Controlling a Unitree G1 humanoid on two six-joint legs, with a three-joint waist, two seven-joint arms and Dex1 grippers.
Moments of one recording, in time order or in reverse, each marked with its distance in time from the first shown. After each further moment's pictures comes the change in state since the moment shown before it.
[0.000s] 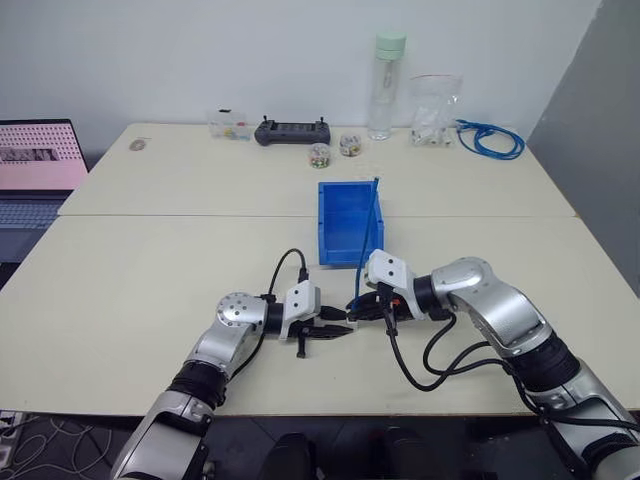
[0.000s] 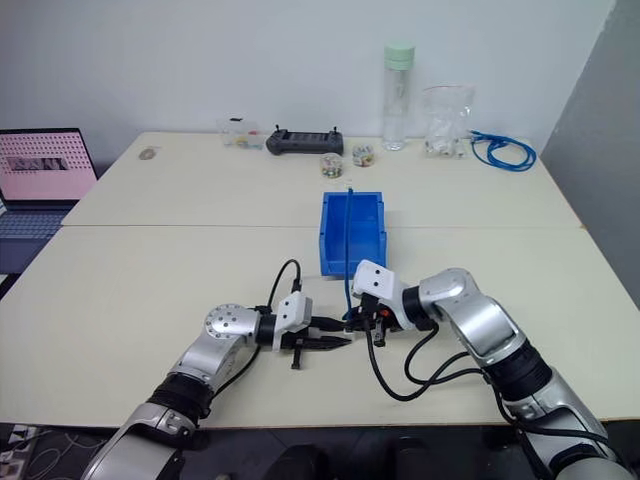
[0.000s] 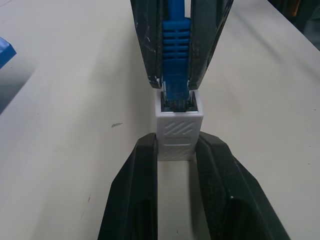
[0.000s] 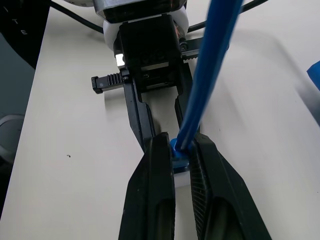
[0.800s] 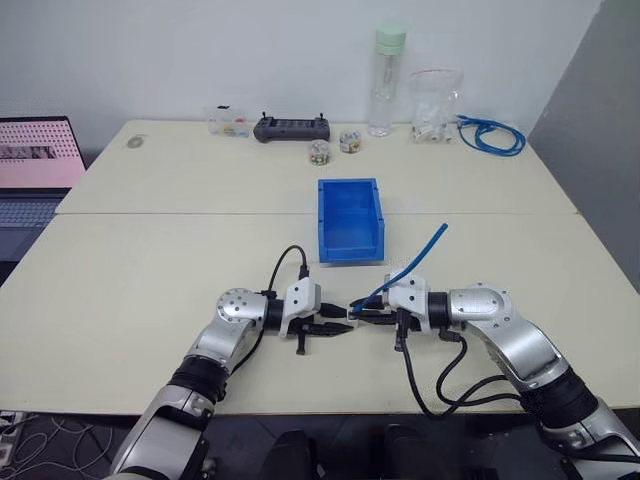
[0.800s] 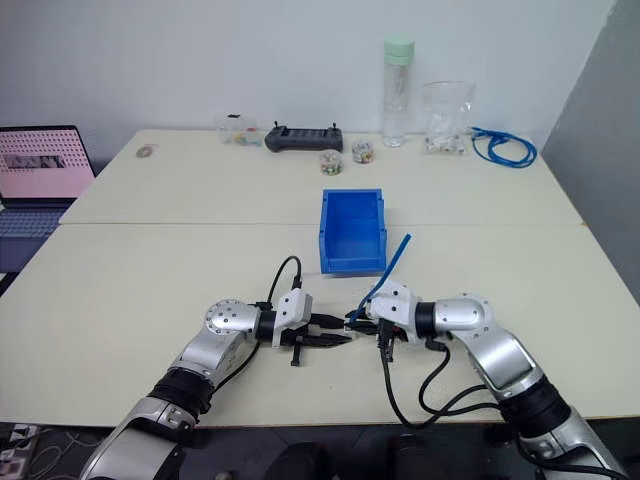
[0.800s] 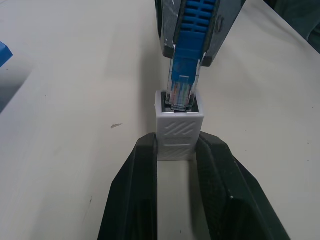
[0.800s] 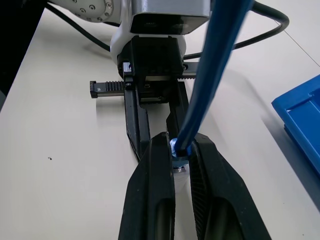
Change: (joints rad) left arm -0.027 0.006 -0.011 0.021 -0.009 -0.004 -0.014; right arm 0.168 -0.051 -0.029 -0.023 -0.023 -0.413 -0.087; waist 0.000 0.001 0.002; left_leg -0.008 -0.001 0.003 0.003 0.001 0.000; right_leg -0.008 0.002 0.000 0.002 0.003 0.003
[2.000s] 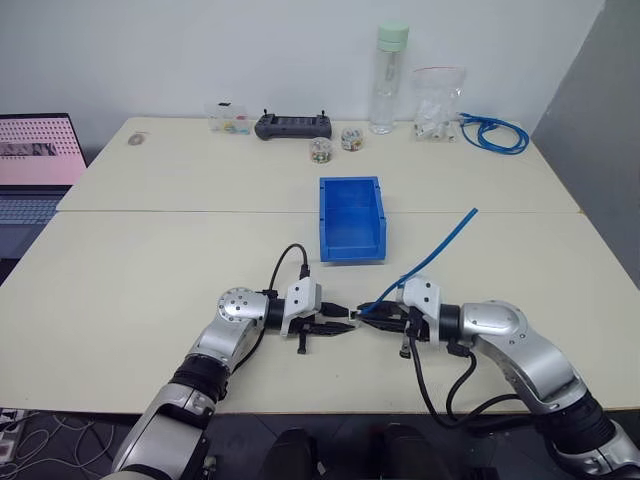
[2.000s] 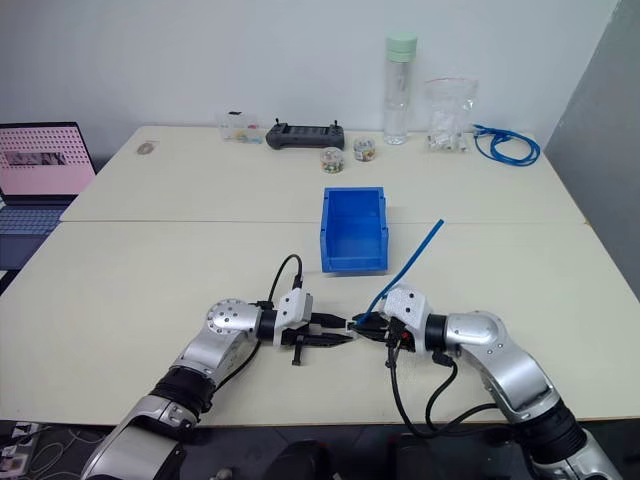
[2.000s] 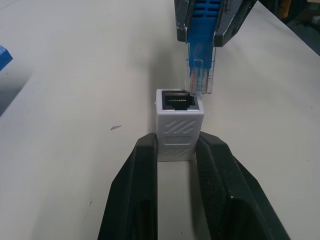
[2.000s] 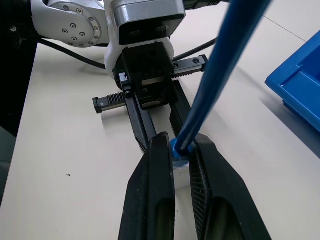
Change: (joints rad) left arm -0.013 -0.001 -0.006 0.020 -0.018 -0.032 -0.017; right arm 0.137 -0.012 -0.092 -0.139 0.160 0.124 -0.125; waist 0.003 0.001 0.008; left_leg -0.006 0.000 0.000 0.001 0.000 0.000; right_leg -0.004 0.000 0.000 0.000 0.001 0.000
